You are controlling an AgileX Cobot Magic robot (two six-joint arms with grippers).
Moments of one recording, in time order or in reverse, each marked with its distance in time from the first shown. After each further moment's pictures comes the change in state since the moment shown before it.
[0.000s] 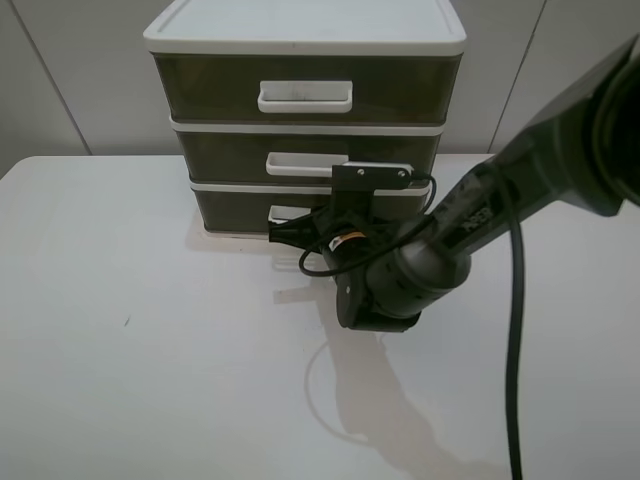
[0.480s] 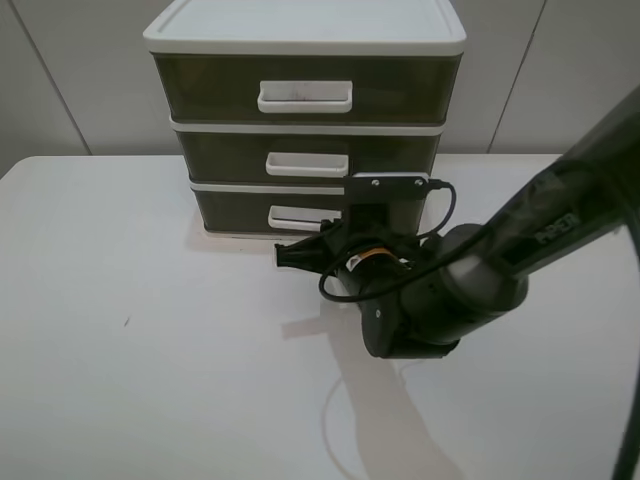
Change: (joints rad) left arm 0.000 0.000 0.000 0.000 0.000 0.000; right arm 0.061 -0.135 0.168 0.018 0.045 -0.003
